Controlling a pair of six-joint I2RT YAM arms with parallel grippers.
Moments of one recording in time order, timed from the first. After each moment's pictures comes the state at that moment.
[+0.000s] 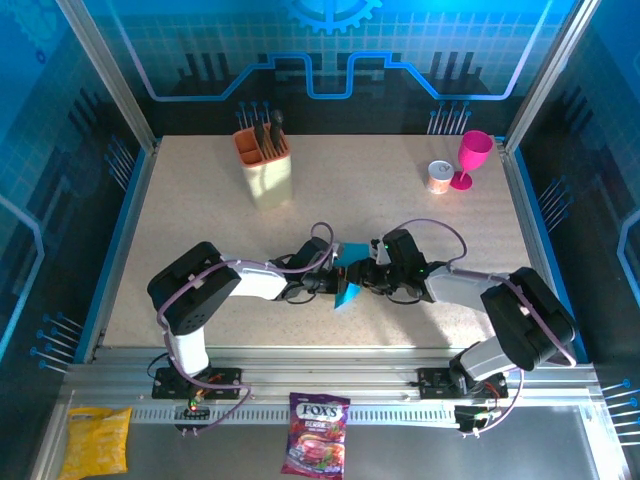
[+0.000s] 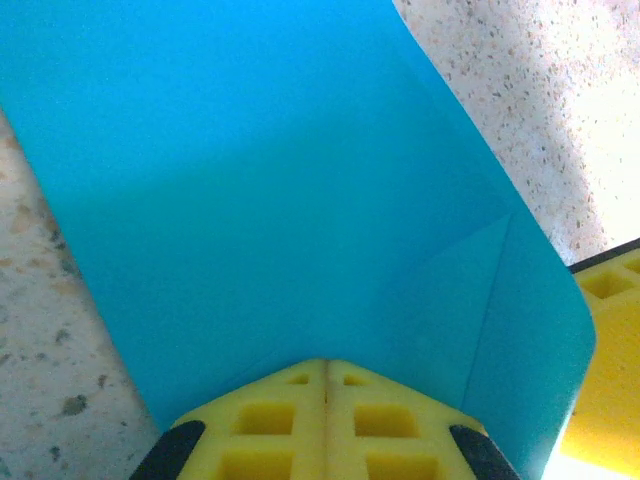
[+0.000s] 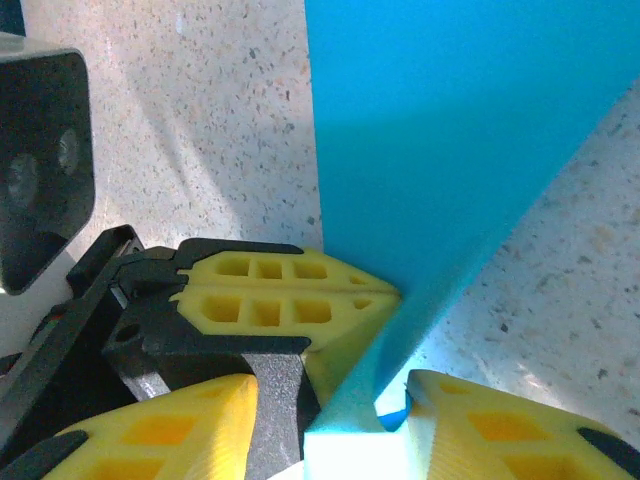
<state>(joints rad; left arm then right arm) -0.77 1.83 0.80 0.23 0.24 -0.73 0.53 1.48 0.57 0.08 -0.48 0.86</state>
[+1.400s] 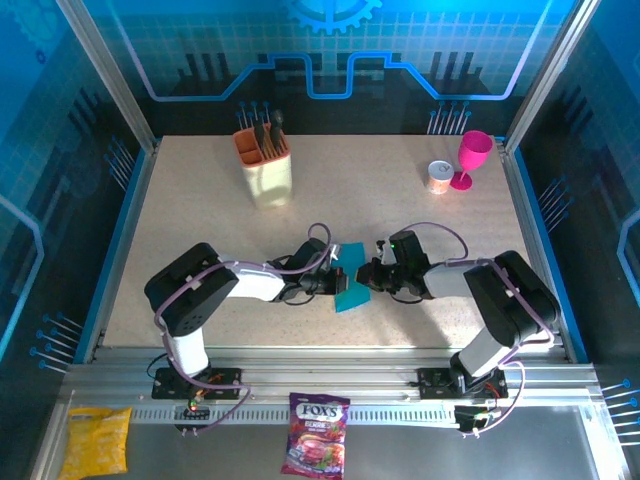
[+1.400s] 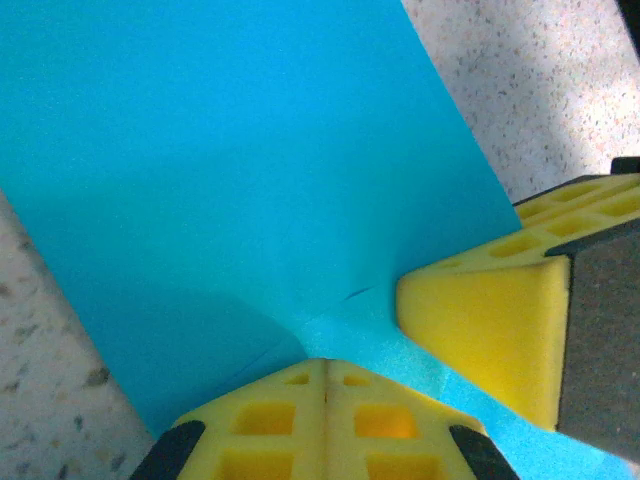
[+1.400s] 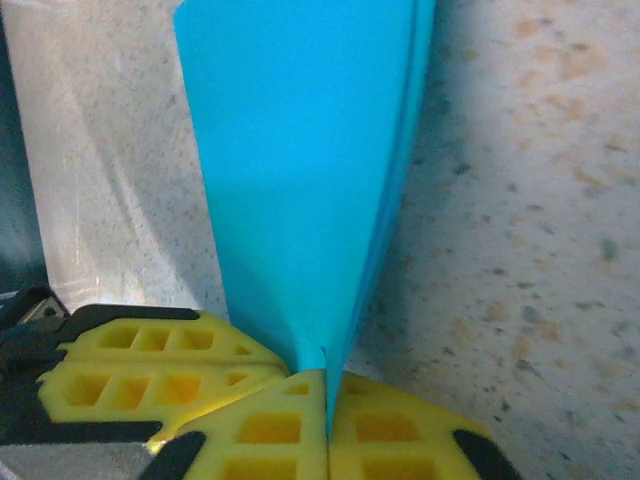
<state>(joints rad) -0.77 1.81 0.77 0.23 0.24 -0.75 0.44 1.61 0.53 0.23 -0.54 0.81</state>
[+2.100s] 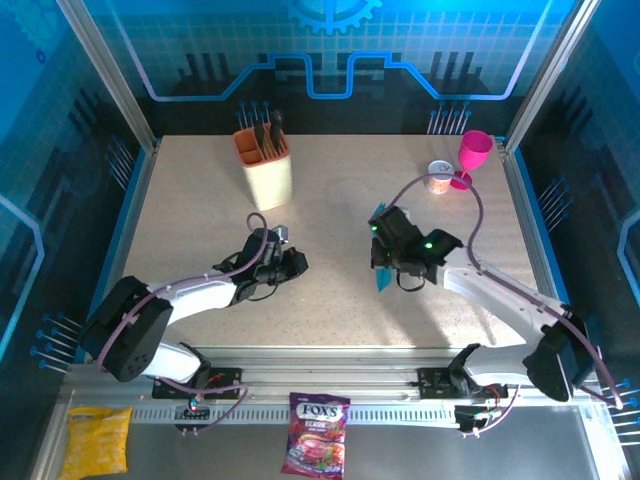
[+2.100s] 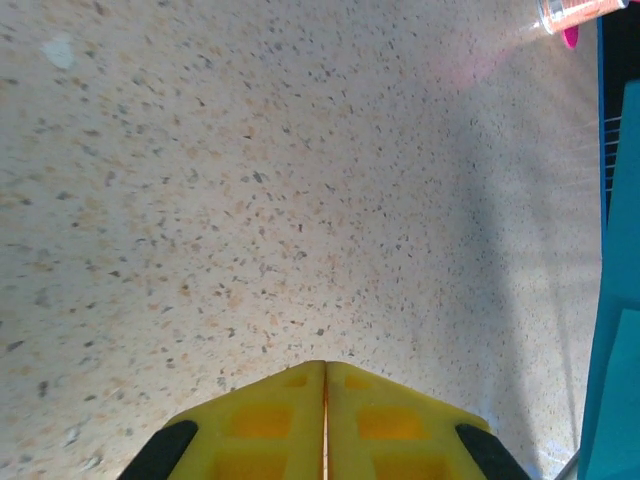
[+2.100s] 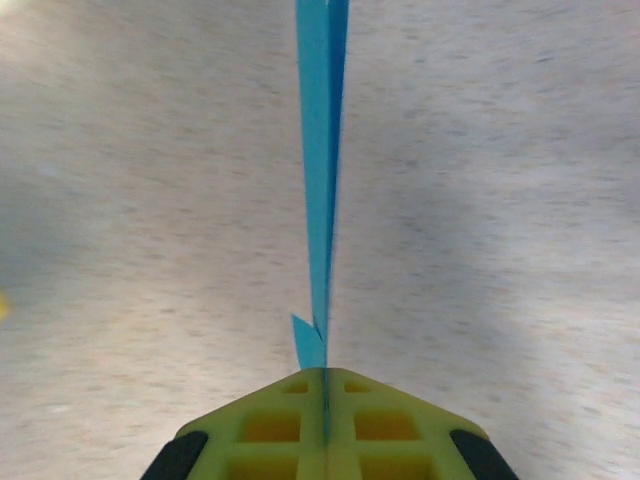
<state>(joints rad) -0.53 1.41 0.56 0.16 0.23 -0.92 0.71 1.31 1.04 -0.81 0.33 0.63</state>
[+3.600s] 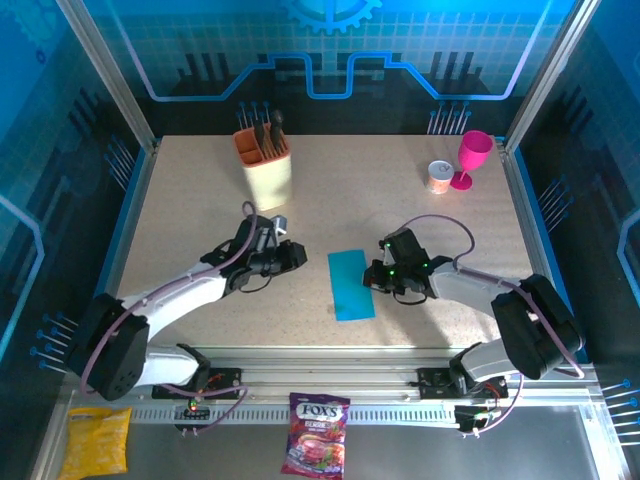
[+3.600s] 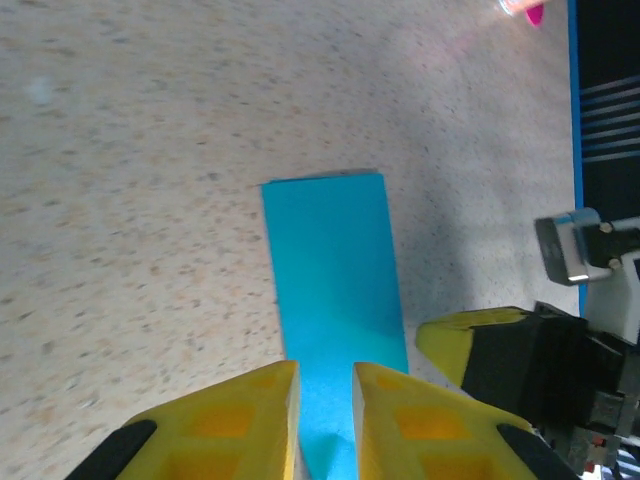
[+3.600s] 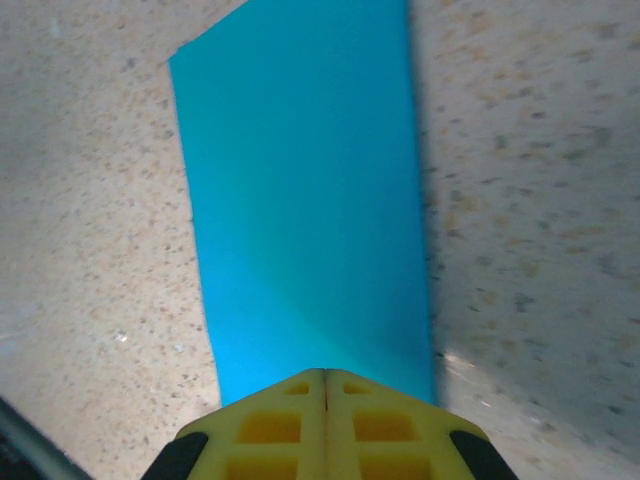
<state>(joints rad) -0.52 1.33 0.71 -0.09 0.30 -0.83 0.51 1.43 0.60 -0.15 -0.35 0.74</state>
